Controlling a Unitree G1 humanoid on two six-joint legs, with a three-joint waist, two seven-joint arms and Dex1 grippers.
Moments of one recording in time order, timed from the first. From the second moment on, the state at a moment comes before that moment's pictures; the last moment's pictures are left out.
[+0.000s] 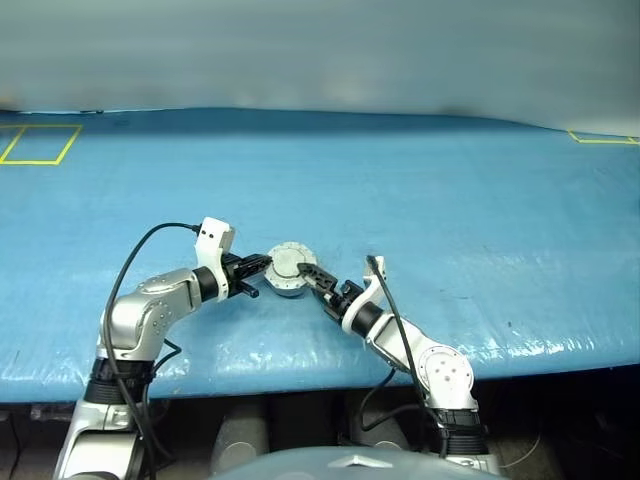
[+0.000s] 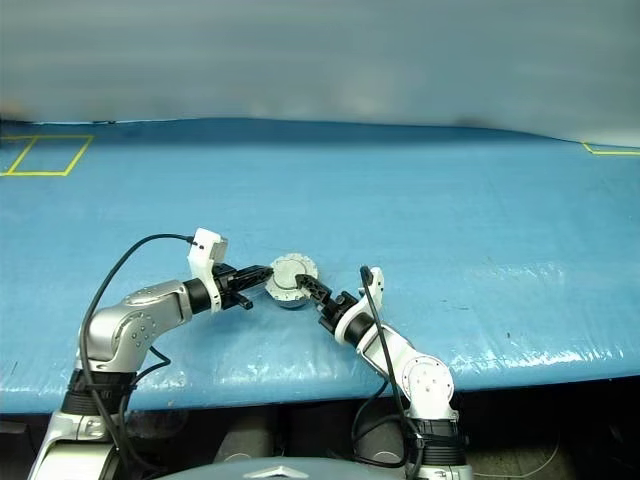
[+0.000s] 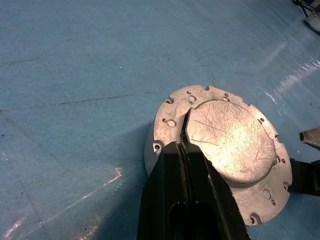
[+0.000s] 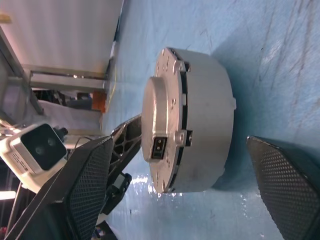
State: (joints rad) left arm -0.25 0.43 0.03 -0.13 -0.53 0.88 -0.57; right arm -0.04 0.08 -0.03 -0.11 1.28 0.81 -0.10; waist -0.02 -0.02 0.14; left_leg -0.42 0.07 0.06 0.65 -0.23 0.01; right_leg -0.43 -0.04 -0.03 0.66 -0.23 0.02
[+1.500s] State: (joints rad) left arm -0.25 0.43 0.02 -0.11 -0.50 0.86 -0.59; right arm -0.01 0.08 0.01 -0.09 1.33 0.79 -0.10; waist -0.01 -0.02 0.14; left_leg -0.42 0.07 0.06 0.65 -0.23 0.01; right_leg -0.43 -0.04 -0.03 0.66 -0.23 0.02
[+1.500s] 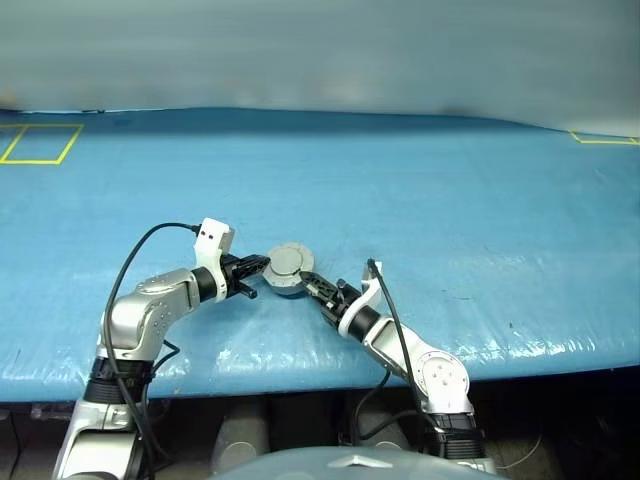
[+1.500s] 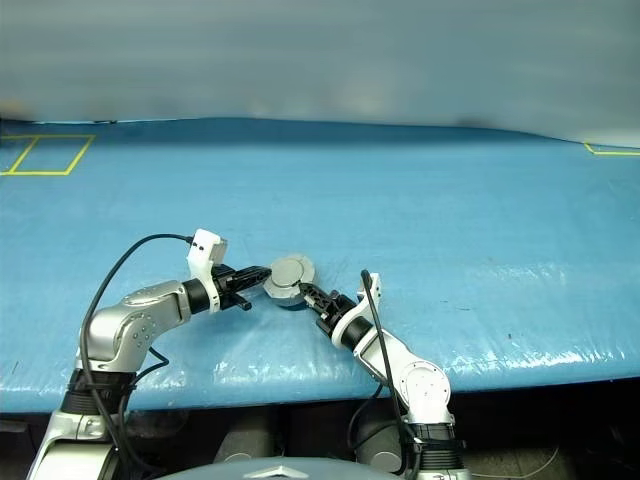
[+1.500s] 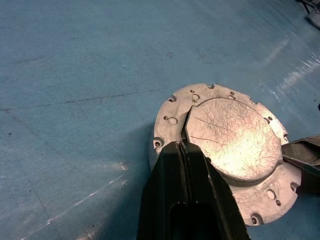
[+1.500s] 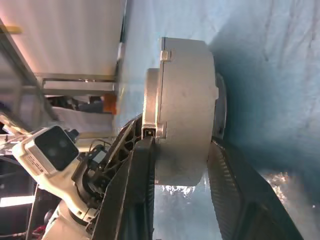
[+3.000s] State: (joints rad) left arm 0.04 -0.08 0.42 -0.22 -1.60 1.01 0.07; right arm -0.06 0.07 0.05 -0.25 1.51 0.67 -0.15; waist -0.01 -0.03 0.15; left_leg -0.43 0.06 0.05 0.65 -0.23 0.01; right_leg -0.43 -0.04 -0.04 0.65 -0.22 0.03
